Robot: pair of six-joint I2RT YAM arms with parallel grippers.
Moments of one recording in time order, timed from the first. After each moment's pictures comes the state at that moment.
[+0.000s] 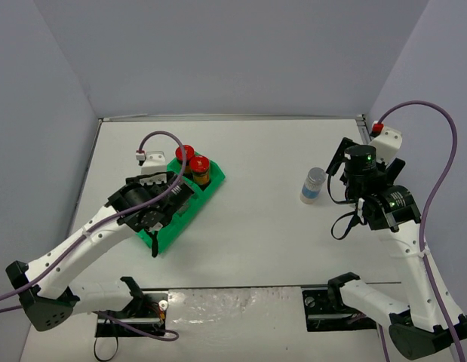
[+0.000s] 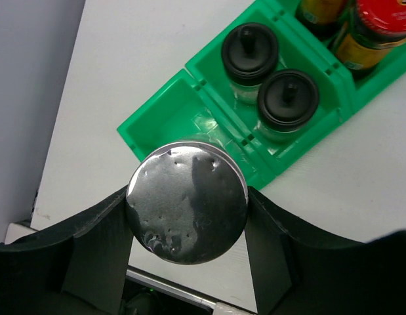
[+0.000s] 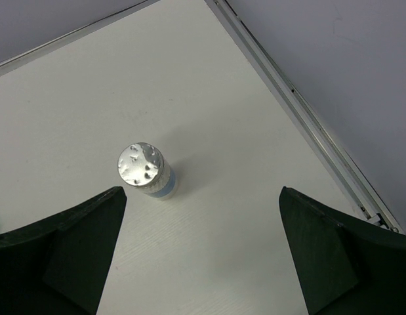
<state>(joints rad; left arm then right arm) -0.85 1.16 1.32 -1.34 -0.87 -0.85 0.33 0.98 1.28 -0.89 0.70 0.47</state>
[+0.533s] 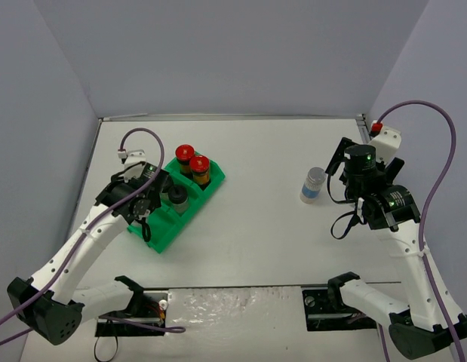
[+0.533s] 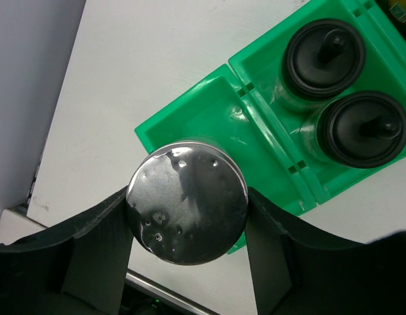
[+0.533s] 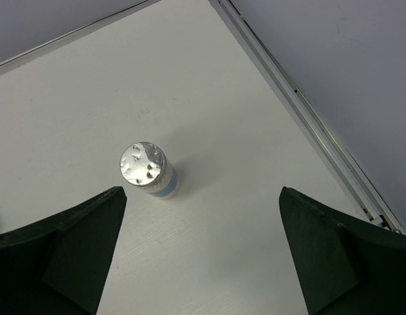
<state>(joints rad) -0.51 1.11 1.15 -1.11 -0.70 -0.62 0.33 0.98 1.28 -0.88 0.69 0.47</state>
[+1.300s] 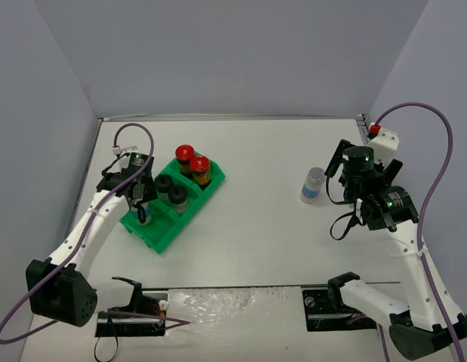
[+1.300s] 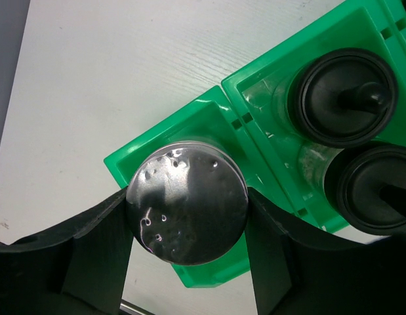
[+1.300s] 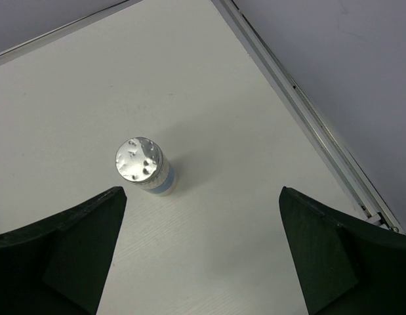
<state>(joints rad) -0.25 1.23 1.08 -0.88 -0.47 -0.48 0.33 0.97 1.25 -0.88 0.69 0.47</state>
